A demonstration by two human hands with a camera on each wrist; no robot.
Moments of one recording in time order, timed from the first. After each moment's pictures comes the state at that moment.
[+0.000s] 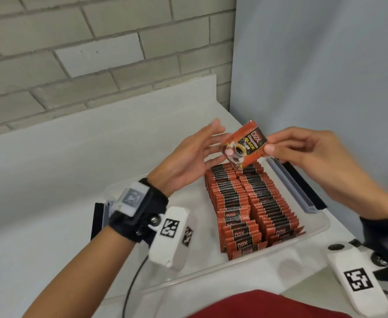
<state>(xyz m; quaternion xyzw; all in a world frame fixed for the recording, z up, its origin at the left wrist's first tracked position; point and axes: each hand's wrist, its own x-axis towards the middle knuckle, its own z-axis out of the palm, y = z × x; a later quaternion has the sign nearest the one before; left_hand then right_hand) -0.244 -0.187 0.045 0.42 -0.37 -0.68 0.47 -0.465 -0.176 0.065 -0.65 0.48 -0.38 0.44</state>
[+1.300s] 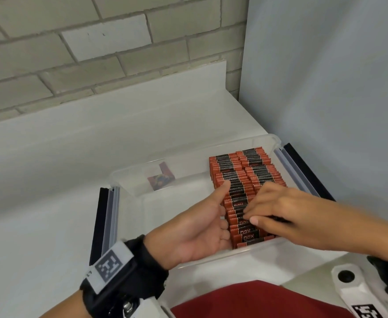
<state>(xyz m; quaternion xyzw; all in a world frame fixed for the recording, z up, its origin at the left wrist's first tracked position) -0.272 -0.092 0.017 0.53 -0.23 -0.78 0.24 -0.460 -0.140 0.030 -0.93 0.27 0.06 0.23</state>
